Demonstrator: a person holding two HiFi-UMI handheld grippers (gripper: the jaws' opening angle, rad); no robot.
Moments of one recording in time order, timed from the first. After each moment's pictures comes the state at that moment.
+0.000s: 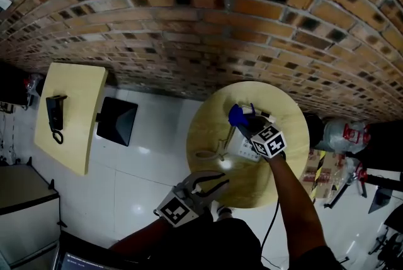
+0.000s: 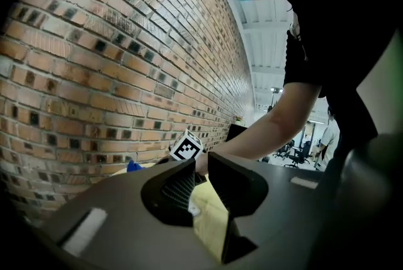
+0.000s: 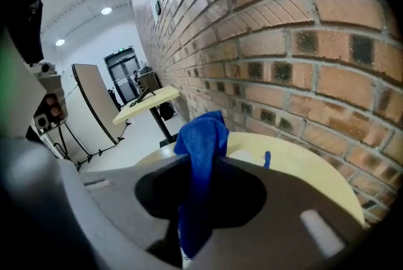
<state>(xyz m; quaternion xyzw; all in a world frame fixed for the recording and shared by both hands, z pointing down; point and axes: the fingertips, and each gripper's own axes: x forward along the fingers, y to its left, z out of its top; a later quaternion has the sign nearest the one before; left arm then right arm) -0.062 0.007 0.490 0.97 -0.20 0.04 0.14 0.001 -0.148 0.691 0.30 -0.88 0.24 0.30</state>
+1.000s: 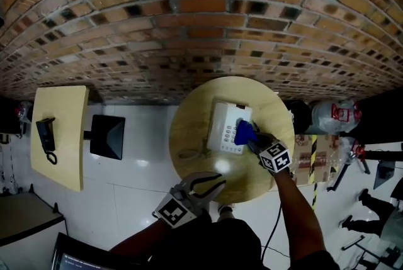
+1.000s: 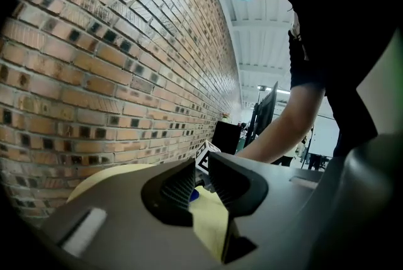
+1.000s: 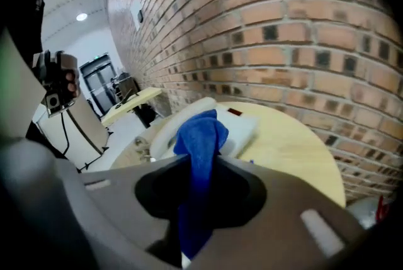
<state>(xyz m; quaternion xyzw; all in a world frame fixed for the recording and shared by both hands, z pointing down) -0.008 0.037 0.486 0.98 -0.14 0.05 0.14 0.129 -0.048 0.715 0.39 -0.83 0.28 0.29</state>
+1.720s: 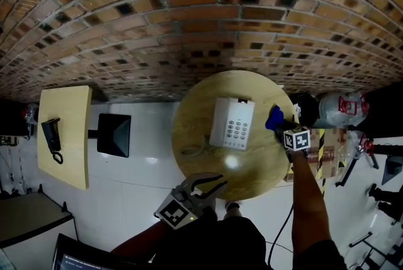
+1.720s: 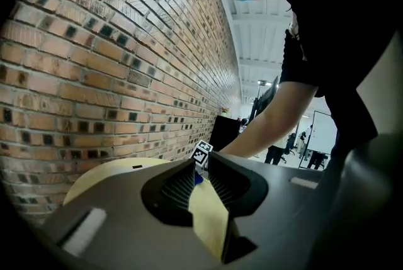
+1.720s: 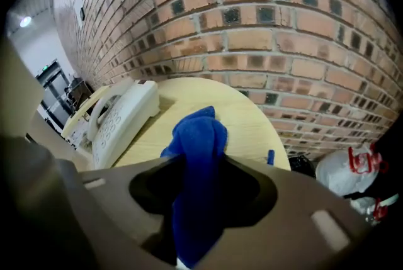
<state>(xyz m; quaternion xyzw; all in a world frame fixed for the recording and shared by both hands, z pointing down) -0.001 0.050 0.498 0.97 -0.14 0.08 0.15 0.284 -0.053 0.795 0.52 -0.70 0.37 0.31</state>
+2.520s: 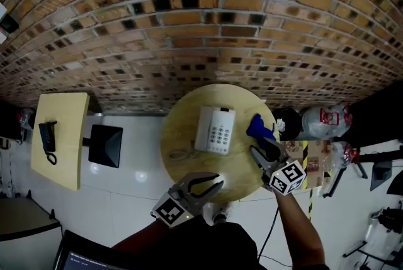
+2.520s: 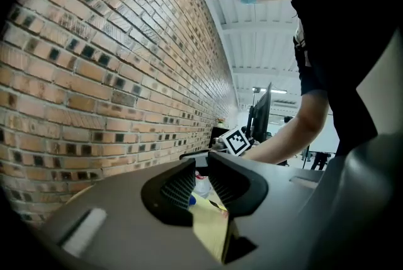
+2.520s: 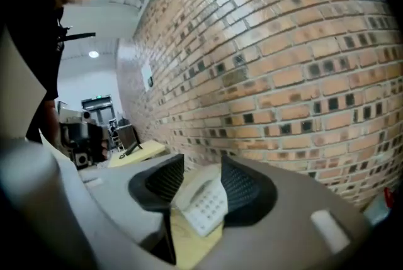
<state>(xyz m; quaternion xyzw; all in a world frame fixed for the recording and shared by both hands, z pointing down) 0.036 0.079 0.436 0.98 -0.14 0.03 0.12 0.174 0.005 0.524 0.48 -0.86 0.19 0.06</state>
